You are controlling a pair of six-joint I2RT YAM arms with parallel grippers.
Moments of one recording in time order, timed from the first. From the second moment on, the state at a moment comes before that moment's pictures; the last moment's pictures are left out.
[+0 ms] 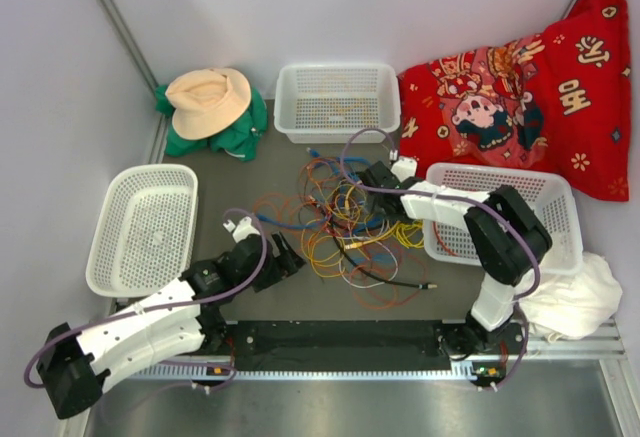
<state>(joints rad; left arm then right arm) -0.86 0.72 0.40 -0.47 -0.20 -1.19 0.67 1.78 1.06 -0.44 0.47 0.86</state>
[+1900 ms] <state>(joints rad) -0.86 1.12 0.82 0.06 -0.24 -0.62 0.96 0.93 1.11 -0.60 0.24 0.40</state>
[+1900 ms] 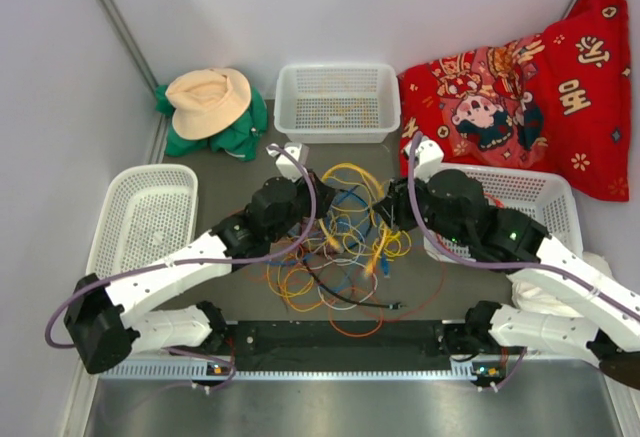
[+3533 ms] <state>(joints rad) -0.84 0.97 0.97 -0.41 -0.53 -0.67 0.76 1.28 1.58 -0.51 0.40 0.21</state>
